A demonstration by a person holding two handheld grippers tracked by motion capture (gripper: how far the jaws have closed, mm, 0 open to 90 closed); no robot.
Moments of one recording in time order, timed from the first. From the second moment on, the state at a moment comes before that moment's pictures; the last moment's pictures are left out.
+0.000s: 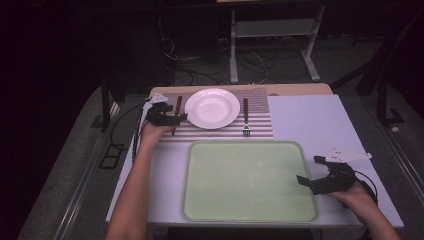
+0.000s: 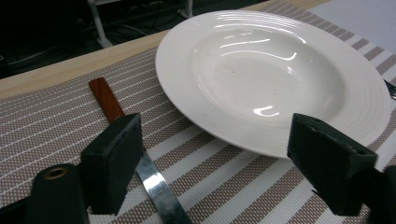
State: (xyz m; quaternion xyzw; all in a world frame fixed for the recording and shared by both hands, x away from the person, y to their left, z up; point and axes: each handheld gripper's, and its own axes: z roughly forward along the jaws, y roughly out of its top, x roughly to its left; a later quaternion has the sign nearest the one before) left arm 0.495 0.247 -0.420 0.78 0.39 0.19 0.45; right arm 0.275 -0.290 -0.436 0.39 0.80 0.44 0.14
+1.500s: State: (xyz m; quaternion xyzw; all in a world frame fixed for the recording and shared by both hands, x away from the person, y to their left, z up) left arm 0.500 0.247 -0.451 0.80 0.45 0.15 0.37; right arm 0.274 -0.290 -0.436 0.39 0.80 0.44 0.14
